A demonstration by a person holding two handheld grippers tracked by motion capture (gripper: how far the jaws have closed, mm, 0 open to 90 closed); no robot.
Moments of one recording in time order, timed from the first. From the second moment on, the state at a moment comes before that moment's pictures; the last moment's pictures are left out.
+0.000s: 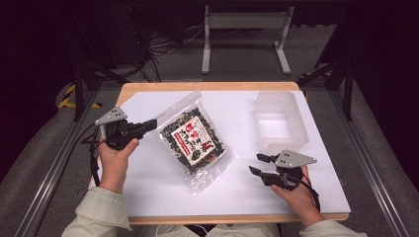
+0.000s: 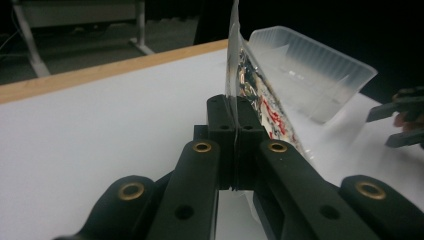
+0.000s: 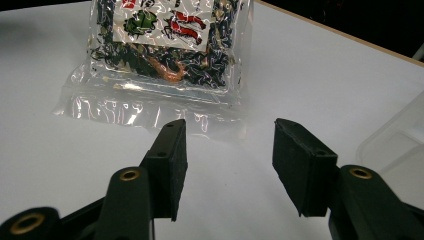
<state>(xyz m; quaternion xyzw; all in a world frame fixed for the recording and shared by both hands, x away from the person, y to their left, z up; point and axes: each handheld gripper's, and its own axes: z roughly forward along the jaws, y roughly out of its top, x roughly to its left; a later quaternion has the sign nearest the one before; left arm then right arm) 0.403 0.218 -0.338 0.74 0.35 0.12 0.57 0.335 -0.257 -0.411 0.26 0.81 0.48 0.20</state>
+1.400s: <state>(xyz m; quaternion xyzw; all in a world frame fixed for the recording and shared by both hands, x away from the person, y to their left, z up) 0.356 0.189 -0.270 0.72 0.23 0.15 0.63 0.362 -0.223 -0.354 0.23 0.78 0.56 0.17</state>
